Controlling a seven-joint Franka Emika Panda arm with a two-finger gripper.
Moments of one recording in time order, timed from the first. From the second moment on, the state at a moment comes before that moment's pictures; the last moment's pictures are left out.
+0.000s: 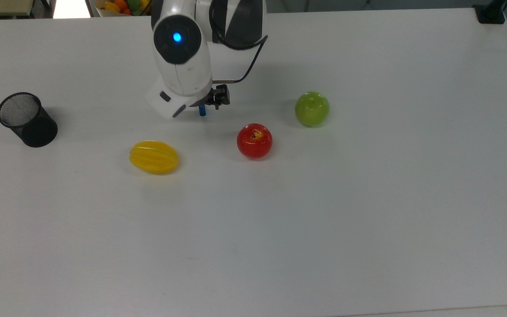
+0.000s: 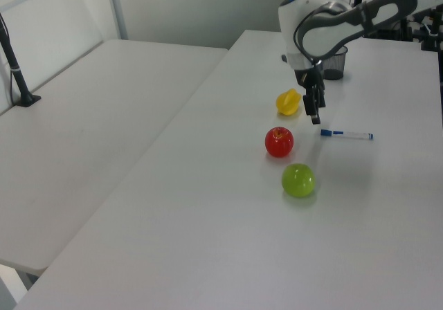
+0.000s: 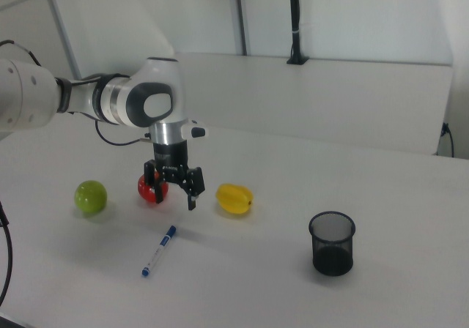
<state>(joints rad) 0.32 0.43 -0.32 -1.67 0.06 1.83 -0.15</state>
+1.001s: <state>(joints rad) 0.06 0.05 -0.17 -1.55 0.06 1.58 -0.06</state>
